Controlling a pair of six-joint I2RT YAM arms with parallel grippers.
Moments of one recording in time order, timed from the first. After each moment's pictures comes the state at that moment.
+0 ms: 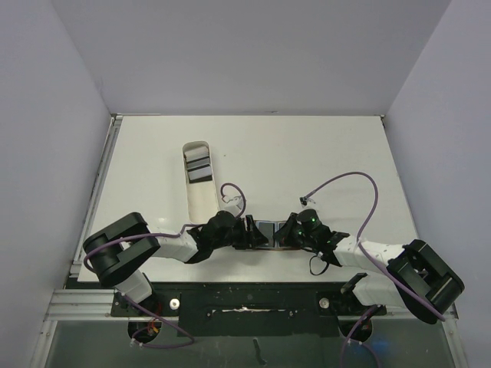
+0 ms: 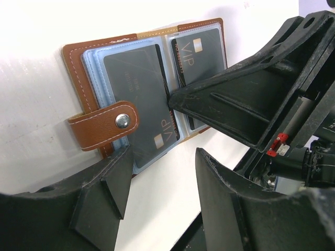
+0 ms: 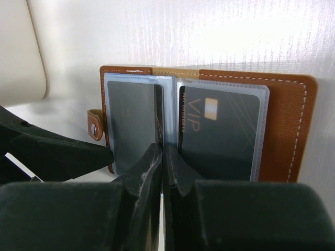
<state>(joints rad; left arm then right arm) -0.97 1.61 0.49 0.60 0.08 -0.97 0.68 1.23 0.30 0.20 -0.01 0.91</state>
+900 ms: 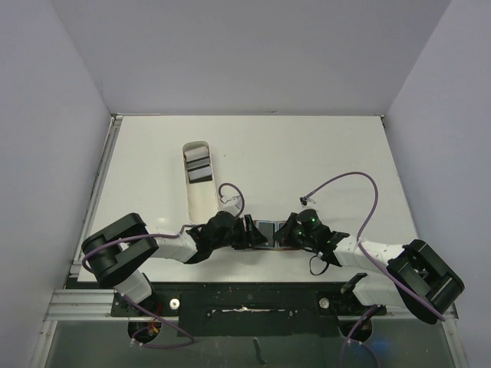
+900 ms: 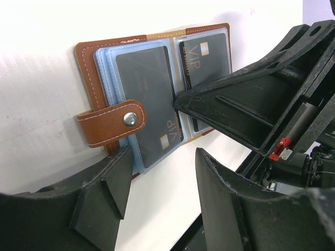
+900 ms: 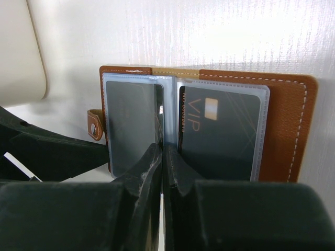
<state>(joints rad) -0.97 1.60 0.49 0.58 0.05 -0.99 0.68 1.23 0.30 0.20 -0.01 0.91</state>
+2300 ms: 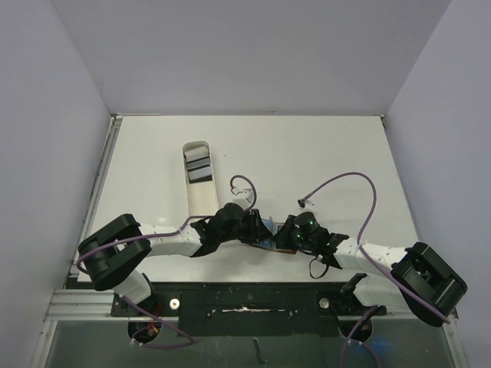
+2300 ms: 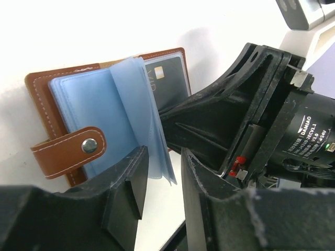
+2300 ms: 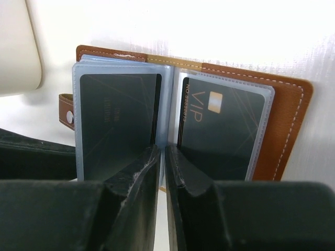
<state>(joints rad) -0.99 1.57 0.63 0.42 0.06 -0.89 0.73 1.22 0.30 0.17 0.02 0.91</state>
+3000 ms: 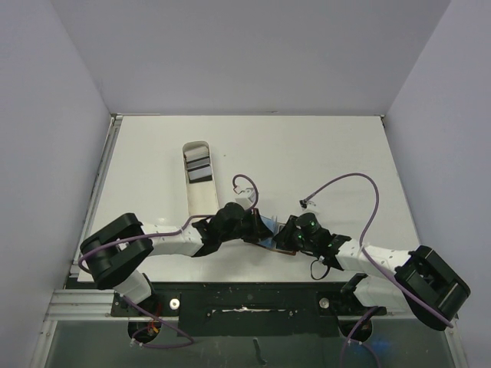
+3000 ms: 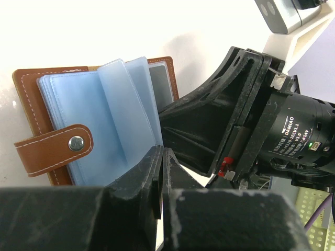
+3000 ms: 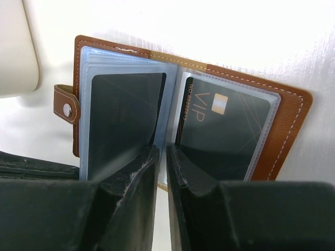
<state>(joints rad) -1.00 1.58 0.65 0.45 0.08 -0.87 0.73 1.17 0.29 0.14 0.05 0.91</state>
